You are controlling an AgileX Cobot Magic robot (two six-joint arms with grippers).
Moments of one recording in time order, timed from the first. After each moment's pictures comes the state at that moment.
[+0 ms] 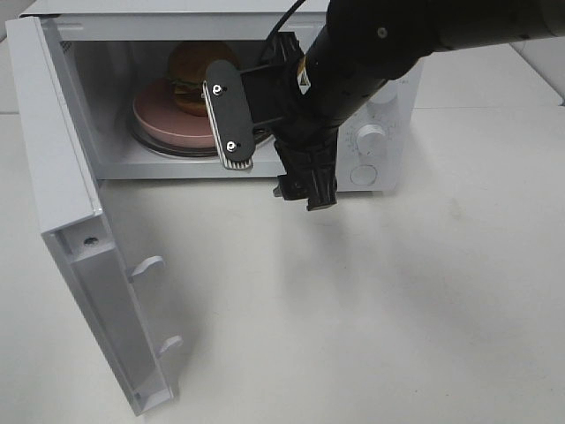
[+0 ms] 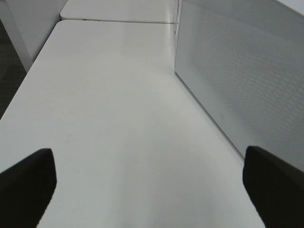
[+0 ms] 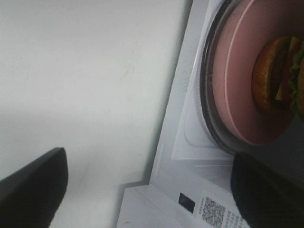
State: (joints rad) left arm 0.05 0.00 -0.52 -0.05 1.08 0.05; right arm 0.70 1.83 -1.28 -0.27 0.43 -0.94
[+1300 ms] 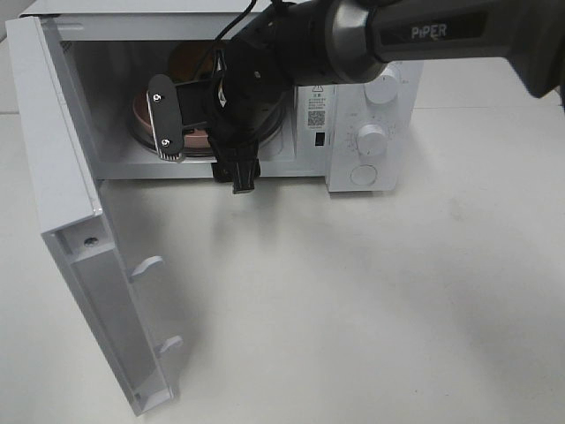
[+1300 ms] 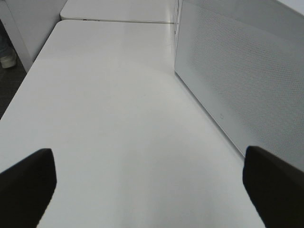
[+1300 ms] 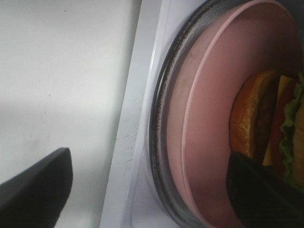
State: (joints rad) left arm 0.05 0.00 -0.52 -0.05 1.08 0.05; right arm 0.70 2.25 -1.74 -0.32 0.41 -0.88
